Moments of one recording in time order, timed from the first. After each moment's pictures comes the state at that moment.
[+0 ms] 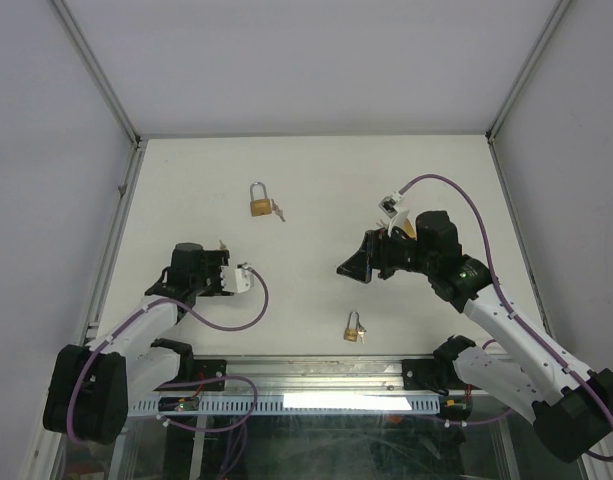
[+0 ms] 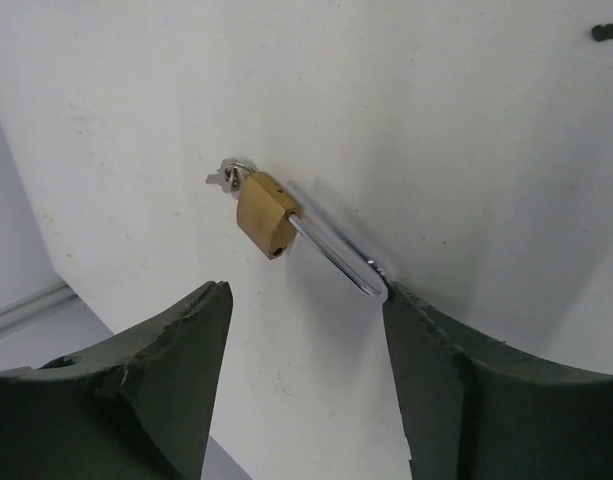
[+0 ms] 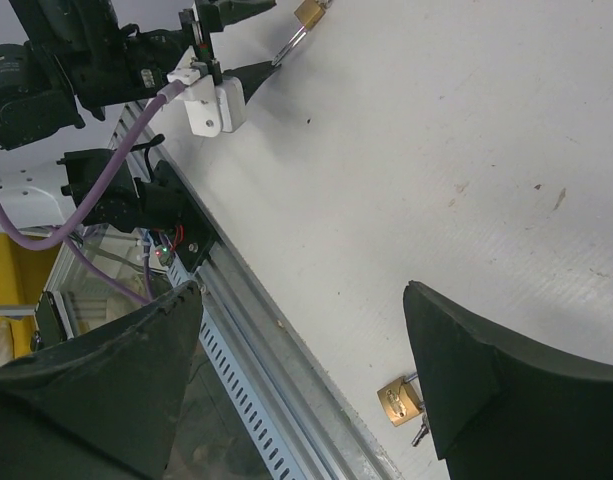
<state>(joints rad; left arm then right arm) -0.22 1.03 0.31 -0.09 0.13 1.31 0.53 0.88 0.71 -0.31 -0.56 0.47</state>
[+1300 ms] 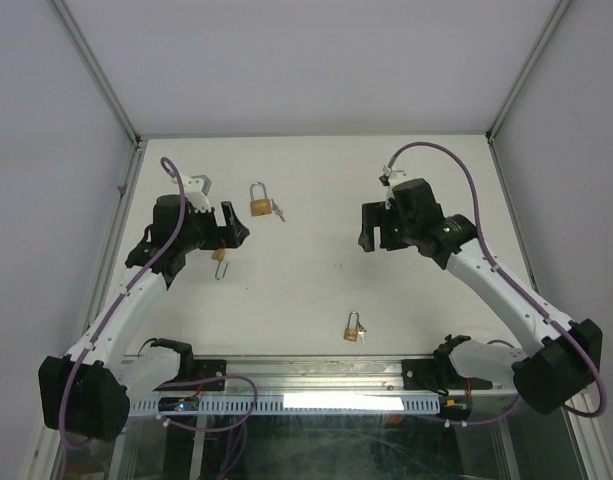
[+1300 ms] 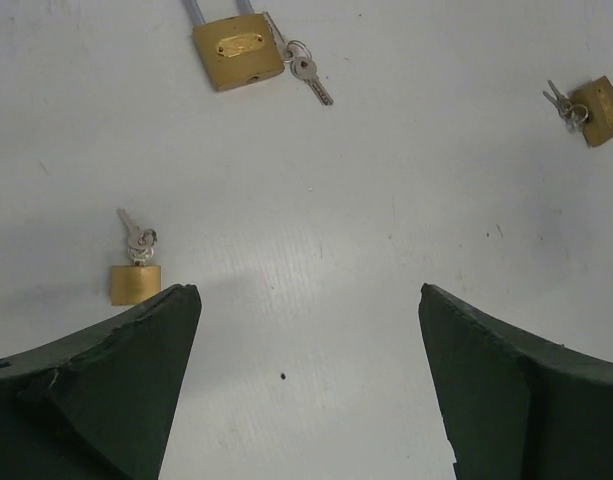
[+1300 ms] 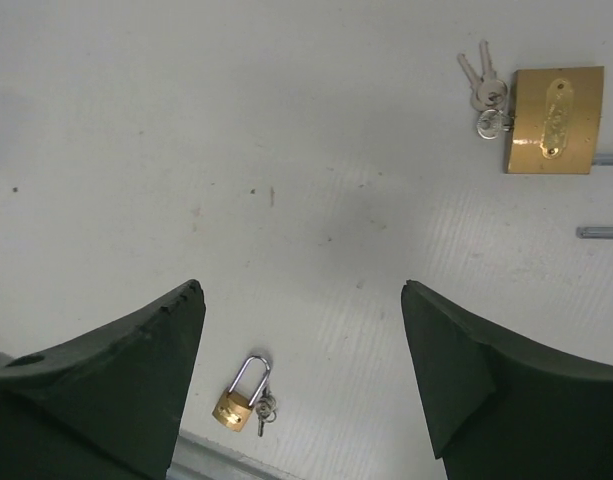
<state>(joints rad) -0.19 0.98 0.75 -0.34 0.25 -0.27 0.53 1.11 1.01 -0.67 -0.01 0.30</state>
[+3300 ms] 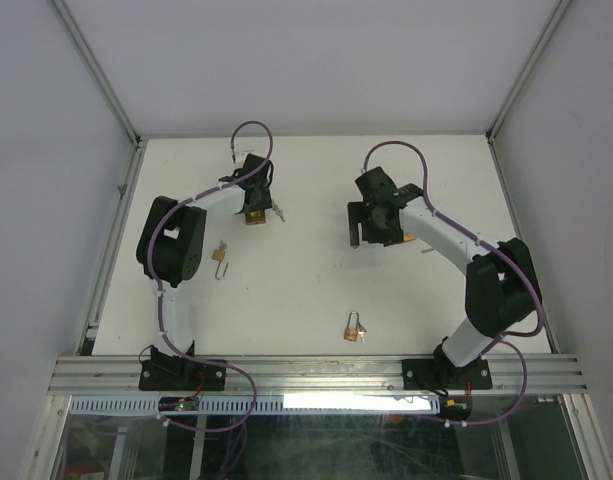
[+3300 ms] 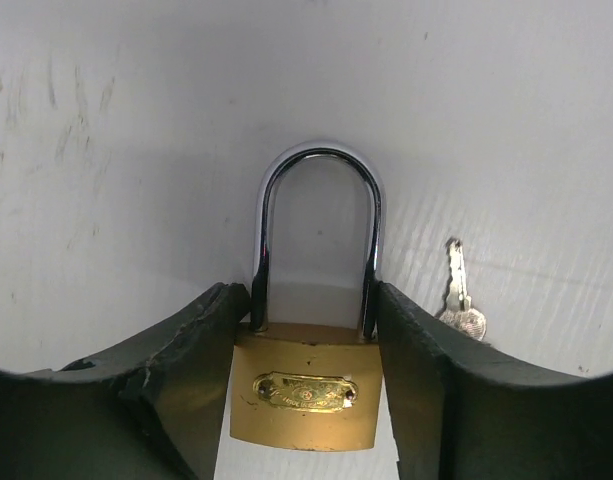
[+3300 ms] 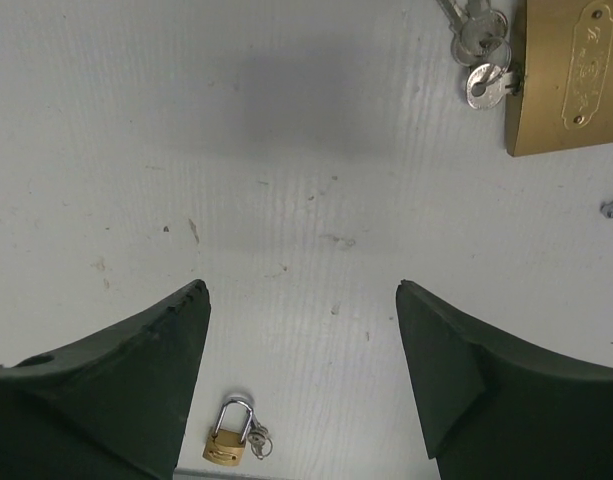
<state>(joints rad) -0.37 2.09 1.44 -0.29 -0.35 -0.48 0.53 1.64 1.25 -0.80 0.13 0.39</state>
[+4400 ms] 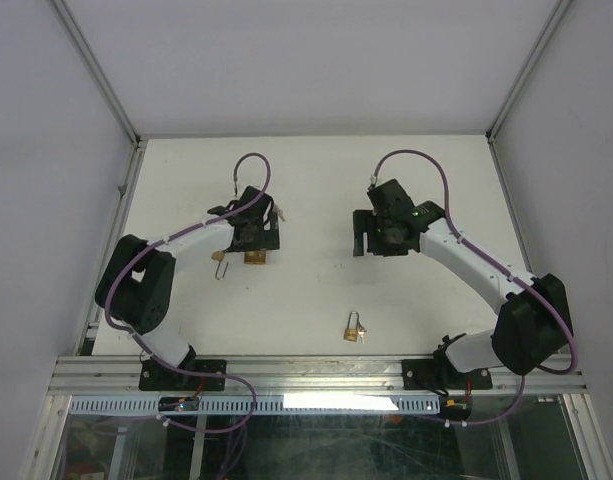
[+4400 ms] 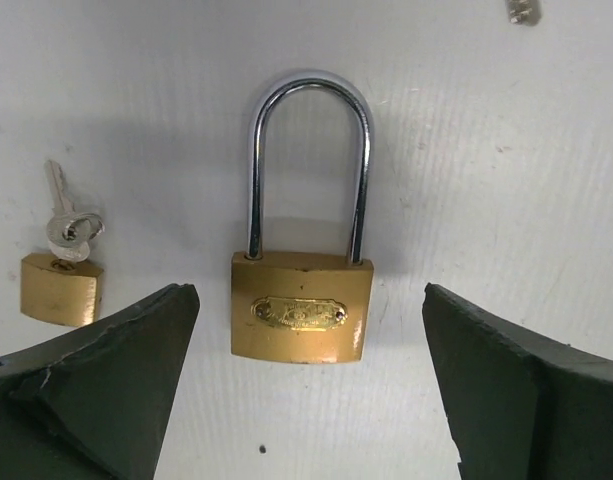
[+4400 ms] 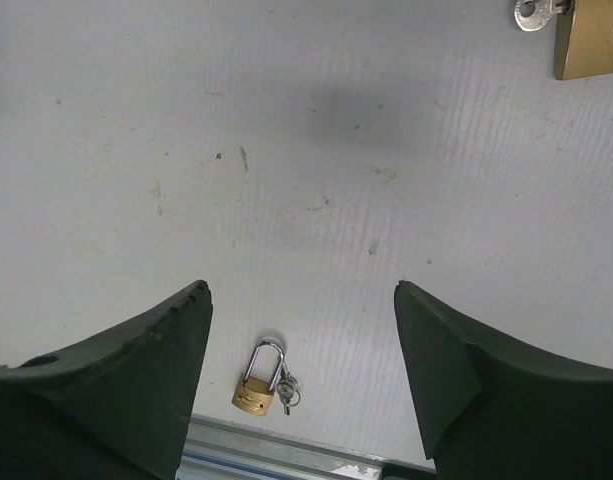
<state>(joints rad) -0.51 1.68 1.02 -0.43 -0.27 -0.54 0.56 1.39 1.09 -0.79 0.06 0.45</state>
